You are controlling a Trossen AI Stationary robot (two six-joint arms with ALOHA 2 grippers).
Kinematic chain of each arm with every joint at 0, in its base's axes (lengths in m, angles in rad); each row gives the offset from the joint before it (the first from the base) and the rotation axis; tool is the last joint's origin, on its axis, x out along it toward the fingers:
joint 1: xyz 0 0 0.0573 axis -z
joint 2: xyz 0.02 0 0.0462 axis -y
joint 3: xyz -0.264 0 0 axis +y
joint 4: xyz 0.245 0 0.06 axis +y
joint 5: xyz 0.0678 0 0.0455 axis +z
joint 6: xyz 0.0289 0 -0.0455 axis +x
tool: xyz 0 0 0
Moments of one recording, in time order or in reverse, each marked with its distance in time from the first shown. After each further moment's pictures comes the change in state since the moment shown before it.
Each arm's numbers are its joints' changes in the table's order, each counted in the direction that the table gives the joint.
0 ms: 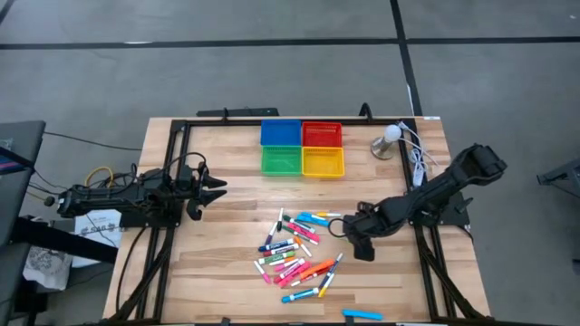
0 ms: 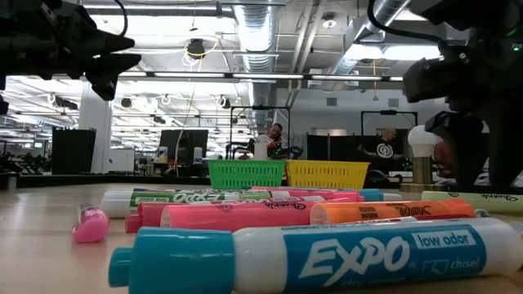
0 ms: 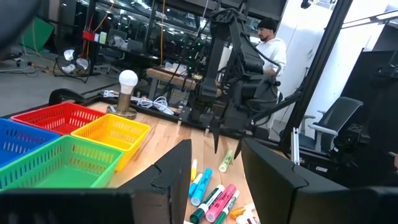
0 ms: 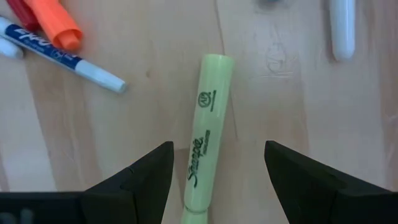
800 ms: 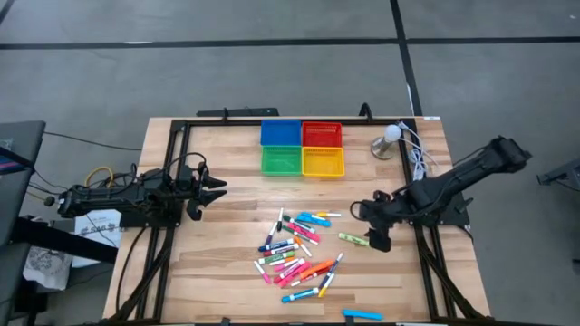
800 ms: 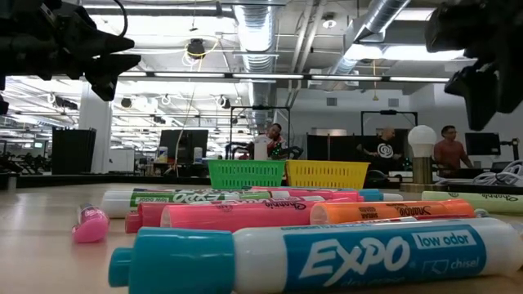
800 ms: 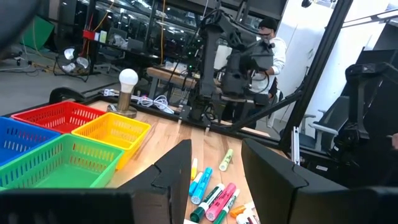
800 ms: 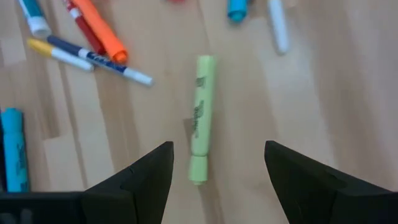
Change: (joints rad) left arm 0.000 0.007 0.000 0.013 0.000 0.000; right arm 0.007 0.346 0.000 0.202 0.024 0.067
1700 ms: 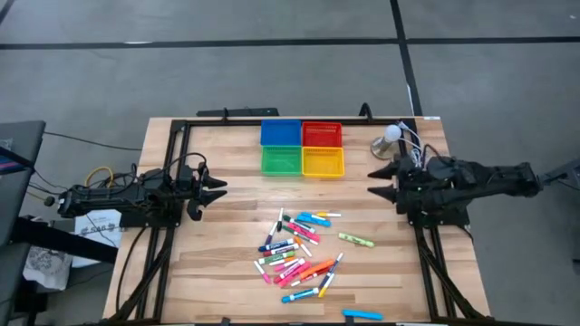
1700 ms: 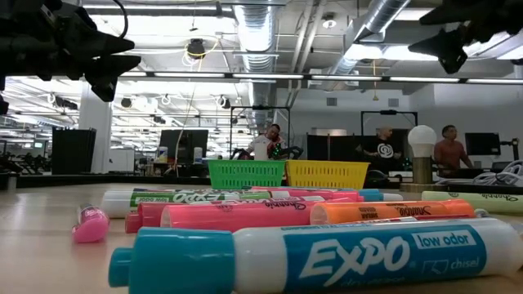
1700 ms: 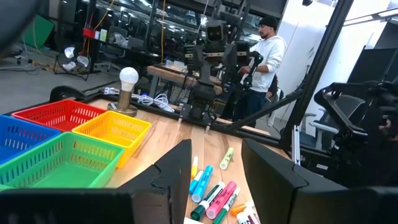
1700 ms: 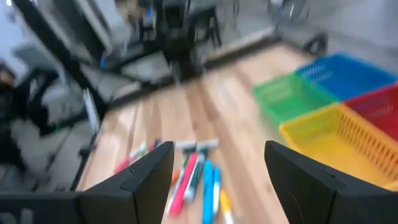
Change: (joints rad) left arm 0.000 0.000 0.000 0.006 0.000 0.000; right arm 0.300 0.742 0.222 -0.349 -0.130 -0.246
